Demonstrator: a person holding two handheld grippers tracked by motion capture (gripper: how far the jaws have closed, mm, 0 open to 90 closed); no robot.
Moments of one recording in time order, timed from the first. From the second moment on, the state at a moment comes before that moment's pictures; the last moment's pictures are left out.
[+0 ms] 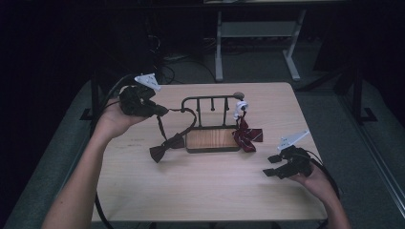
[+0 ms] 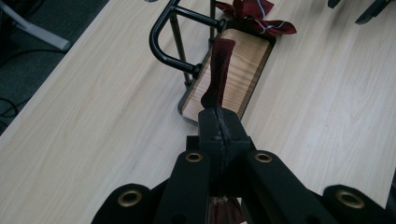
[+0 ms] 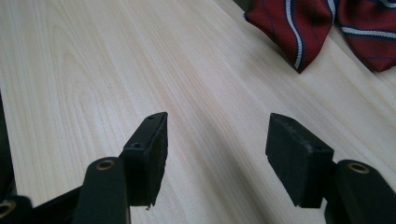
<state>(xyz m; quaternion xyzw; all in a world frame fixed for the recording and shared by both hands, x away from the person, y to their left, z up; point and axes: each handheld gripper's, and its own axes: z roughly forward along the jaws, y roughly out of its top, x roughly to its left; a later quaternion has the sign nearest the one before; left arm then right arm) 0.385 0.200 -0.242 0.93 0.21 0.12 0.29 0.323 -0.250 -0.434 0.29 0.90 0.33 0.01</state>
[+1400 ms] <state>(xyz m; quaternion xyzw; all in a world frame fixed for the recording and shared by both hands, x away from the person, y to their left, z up) 0.429 0.183 -0.270 0.93 0.27 0.14 0.19 0.317 -0.256 -0.427 0.29 0.89 0.34 0.02</state>
